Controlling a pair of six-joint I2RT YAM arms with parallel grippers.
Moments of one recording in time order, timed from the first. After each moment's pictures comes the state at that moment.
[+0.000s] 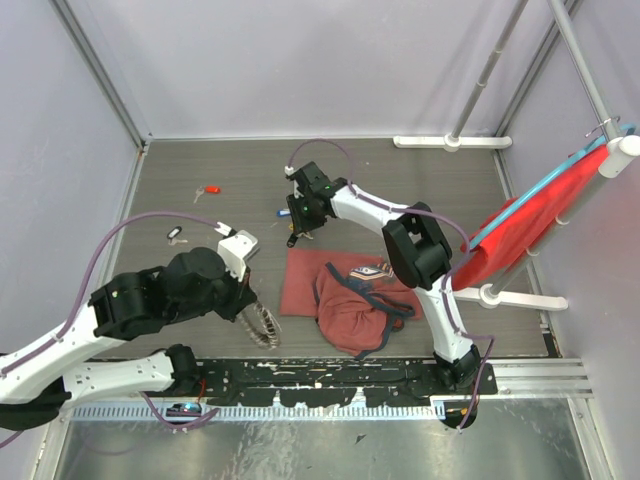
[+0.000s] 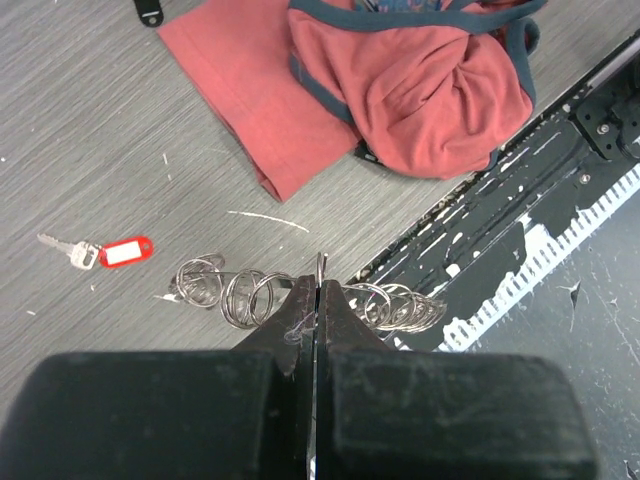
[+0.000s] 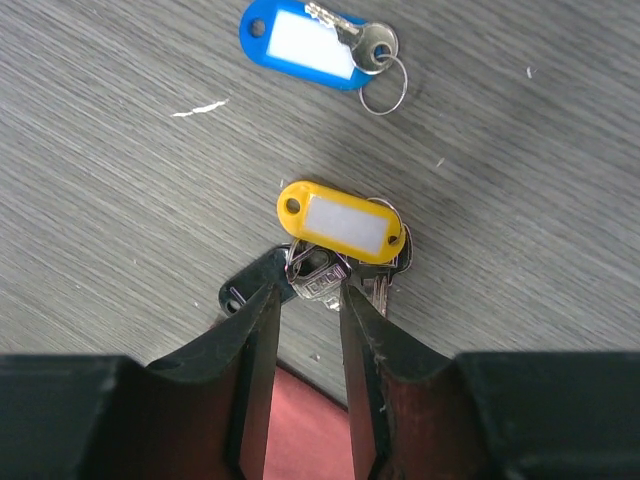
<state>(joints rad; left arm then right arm) -1.14 0.81 1.12 -1.02 -0.23 -0.37 0.67 2.24 1.78 -0.51 -0.14 0.28</state>
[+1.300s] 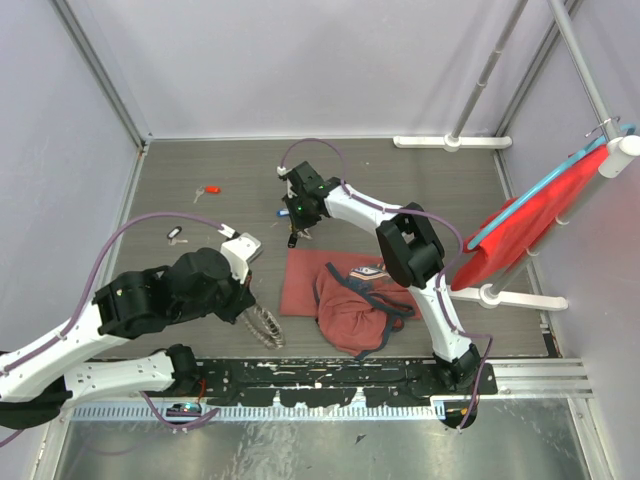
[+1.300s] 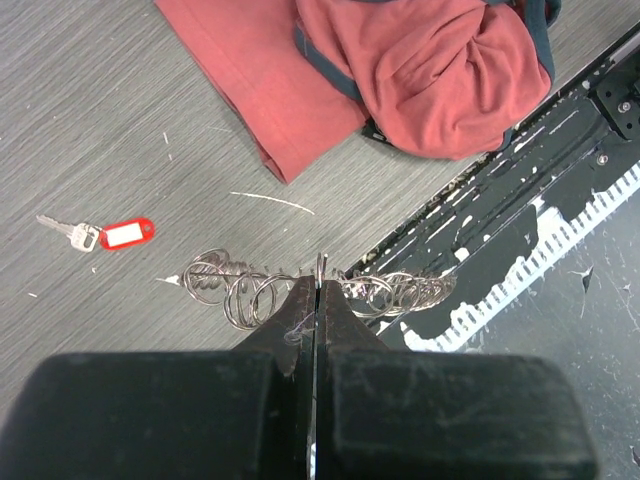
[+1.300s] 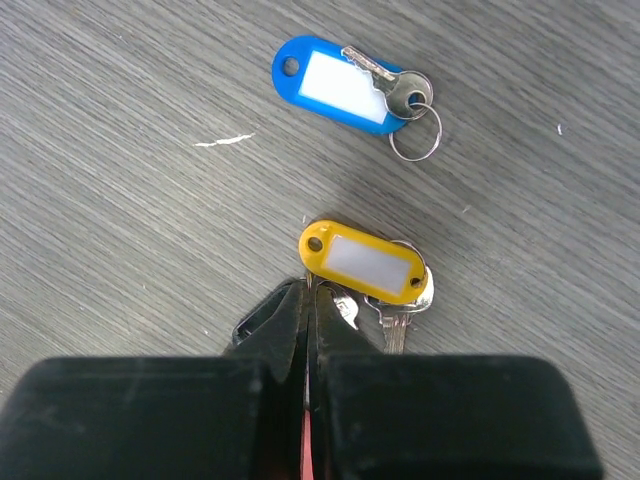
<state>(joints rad) -1.14 0.82 1.12 -1.06 -0.23 -0.39 0.69 2.30 1.86 -0.52 -0.13 0.24</state>
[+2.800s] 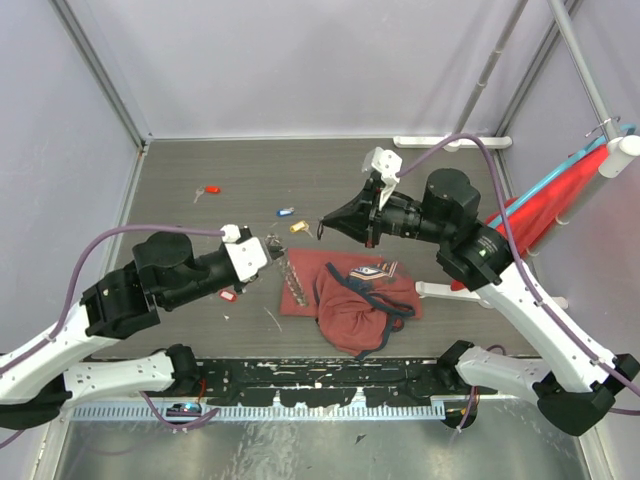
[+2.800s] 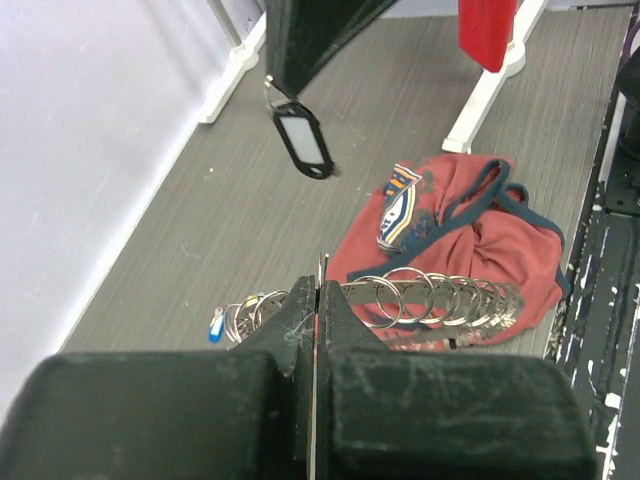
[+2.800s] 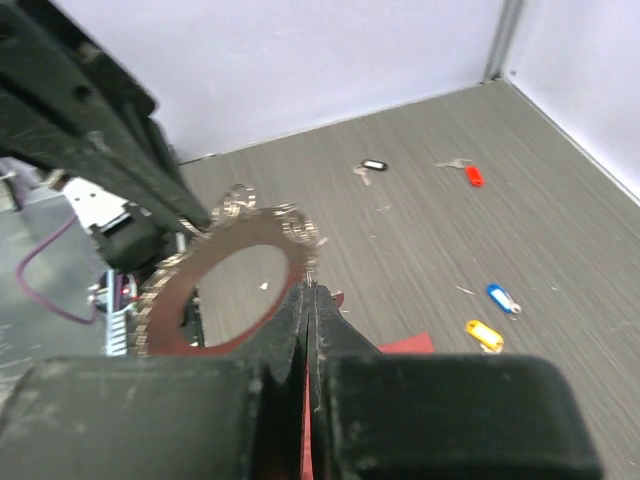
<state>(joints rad) -1.14 0.81 1.19 -0.57 -0.08 0.37 0.69 1.05 1.26 -0.29 -0.56 0.02</state>
